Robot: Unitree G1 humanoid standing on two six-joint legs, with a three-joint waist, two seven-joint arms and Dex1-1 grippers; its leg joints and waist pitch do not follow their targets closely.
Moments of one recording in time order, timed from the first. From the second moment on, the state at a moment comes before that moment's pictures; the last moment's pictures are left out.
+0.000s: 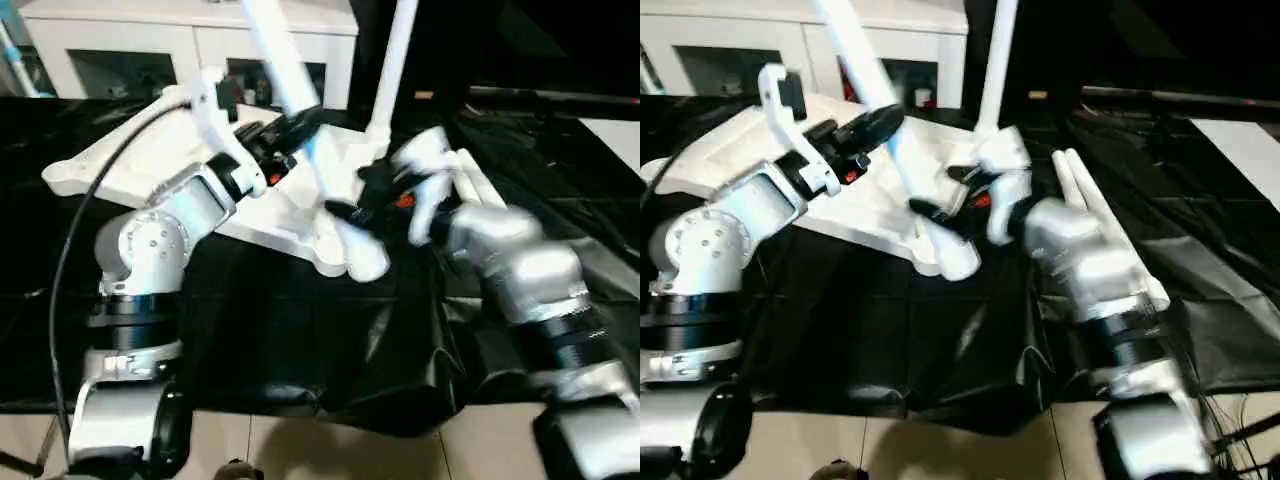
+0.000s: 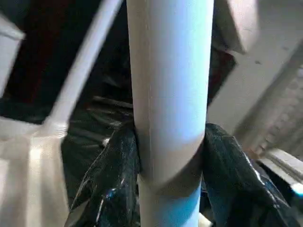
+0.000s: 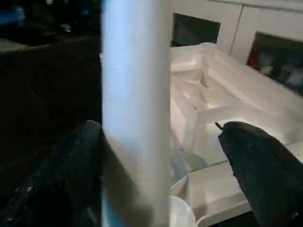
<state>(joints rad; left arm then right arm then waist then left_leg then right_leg) -0.76 0.20 0.18 0.10 -0.75 0.76 -0.41 -0.70 -0.32 0.07 0.23 0.36 0.56 0.81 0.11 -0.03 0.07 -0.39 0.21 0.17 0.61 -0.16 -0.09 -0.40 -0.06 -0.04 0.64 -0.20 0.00</state>
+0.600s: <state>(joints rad) -0.77 0.23 0.10 0.05 -0.75 0.79 -0.52 -0.70 -0.40 0.07 0.21 0.49 0.80 1.00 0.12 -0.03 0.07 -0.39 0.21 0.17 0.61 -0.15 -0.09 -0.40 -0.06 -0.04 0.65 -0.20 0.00</state>
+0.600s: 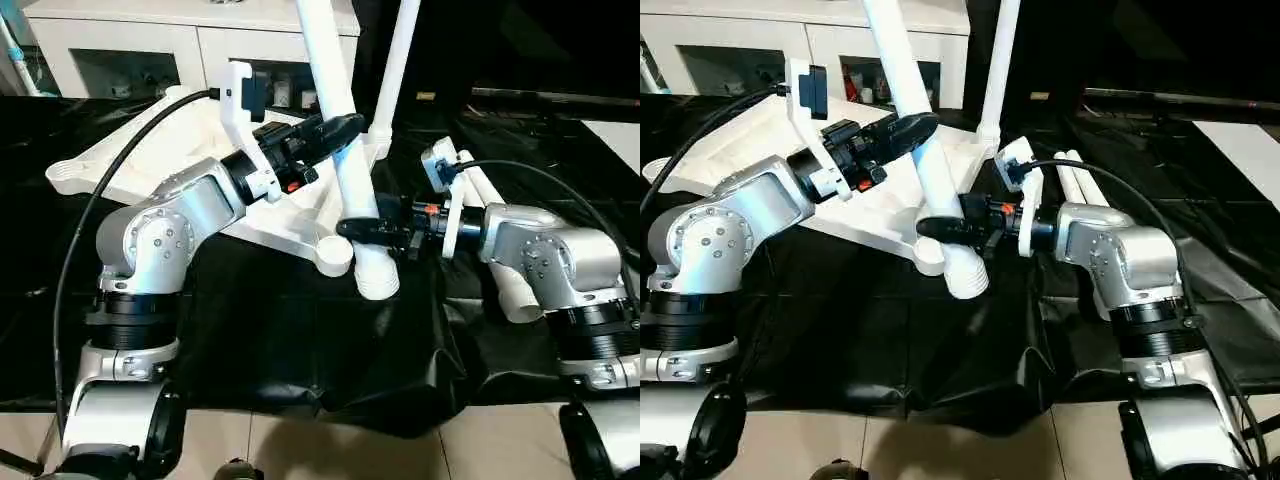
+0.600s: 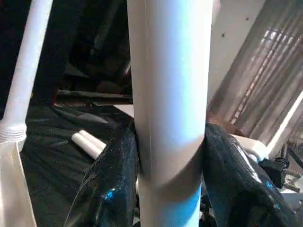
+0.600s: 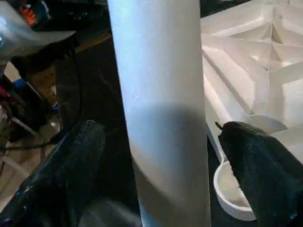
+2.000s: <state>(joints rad) -0.76 0.29 -0.01 -0.03 -0.70 0.79 -0.68 -0.64 -0.43 0.21 0.20 0.44 0.78 1.07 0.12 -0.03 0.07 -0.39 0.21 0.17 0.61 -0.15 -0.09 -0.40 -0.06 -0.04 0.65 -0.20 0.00</state>
